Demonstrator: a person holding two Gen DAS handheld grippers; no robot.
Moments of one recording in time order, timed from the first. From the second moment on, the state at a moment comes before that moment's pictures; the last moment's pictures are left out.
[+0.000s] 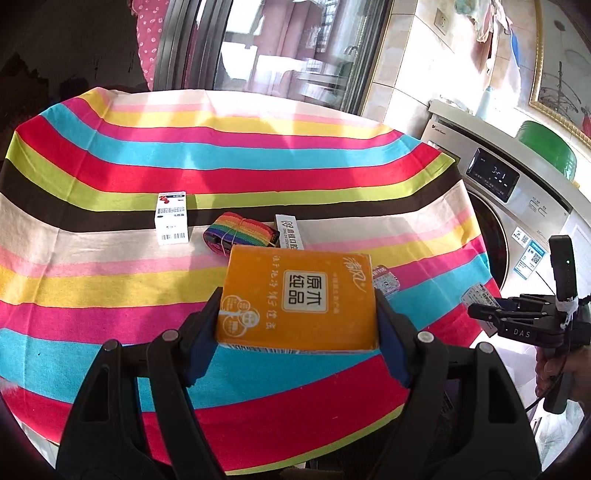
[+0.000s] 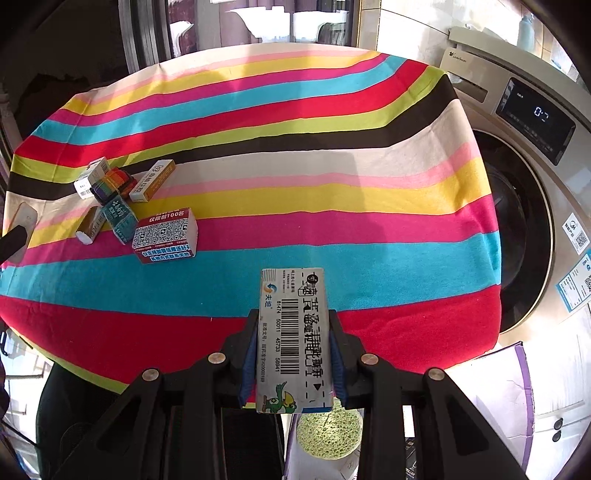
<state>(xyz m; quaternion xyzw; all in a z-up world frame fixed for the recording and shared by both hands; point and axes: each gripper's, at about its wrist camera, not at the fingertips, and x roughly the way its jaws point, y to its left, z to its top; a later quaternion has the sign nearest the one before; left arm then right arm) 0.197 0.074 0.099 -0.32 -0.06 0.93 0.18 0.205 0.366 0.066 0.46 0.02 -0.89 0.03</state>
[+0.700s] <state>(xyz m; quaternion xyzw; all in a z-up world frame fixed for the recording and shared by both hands) 0.239 0.286 0.116 -0.36 0.03 0.84 0.41 0.299 0.466 0.062 0.46 -0.05 -0.88 -0.07</state>
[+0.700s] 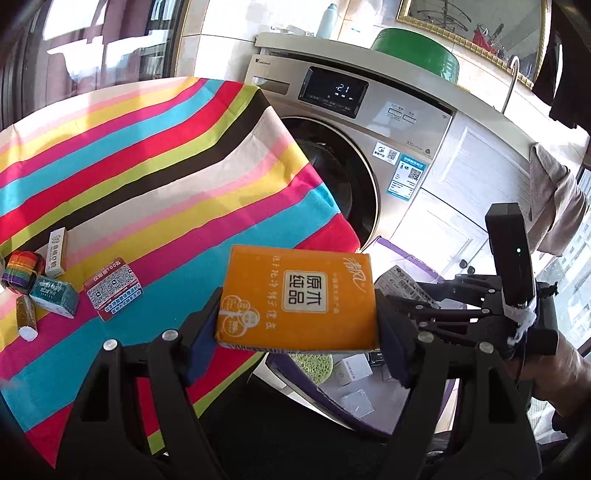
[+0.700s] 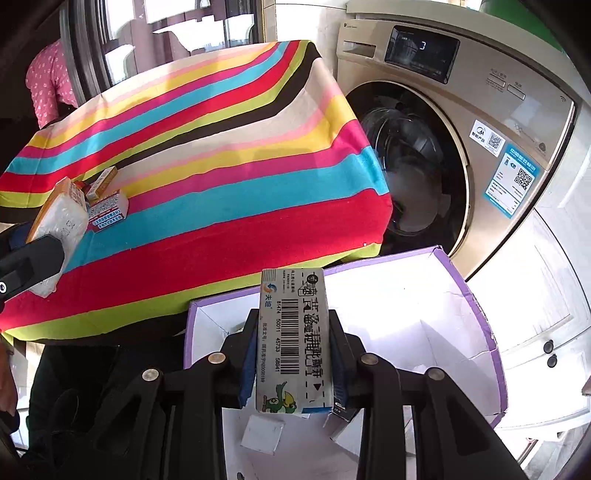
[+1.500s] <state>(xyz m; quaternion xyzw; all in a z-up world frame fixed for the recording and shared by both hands) 0.278 0.380 0.062 -0.44 0.09 0.75 0.49 0.342 0.553 0.030 0.47 -0.16 -0.85 -0.18</state>
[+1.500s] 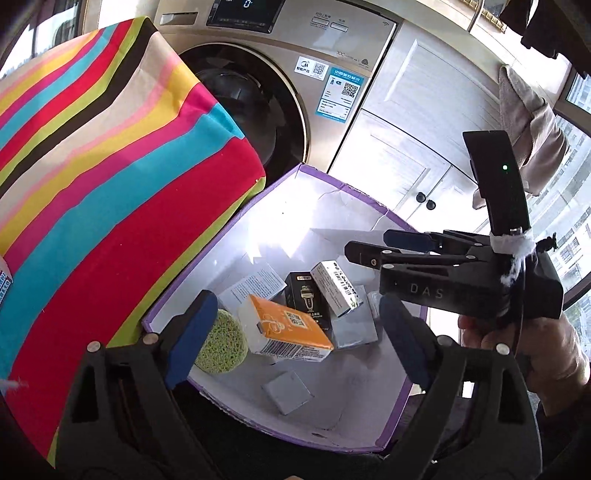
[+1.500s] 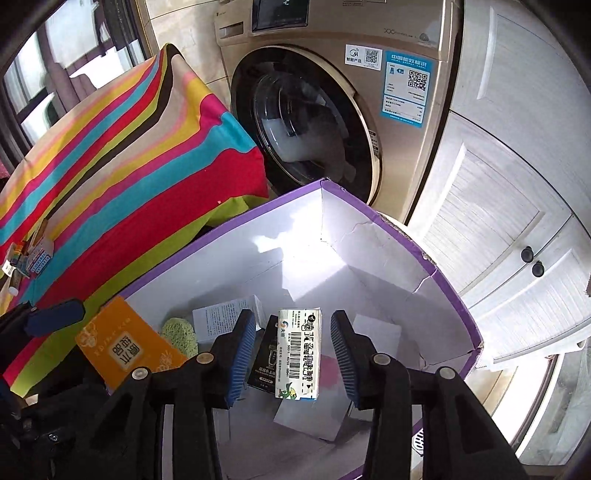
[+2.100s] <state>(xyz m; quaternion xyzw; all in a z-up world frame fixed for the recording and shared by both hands) 0.278 0.309 0.102 -0.32 0.09 0.84 0.42 0.322 0.505 0.057 0.46 -0.11 -0.87 -0.11</state>
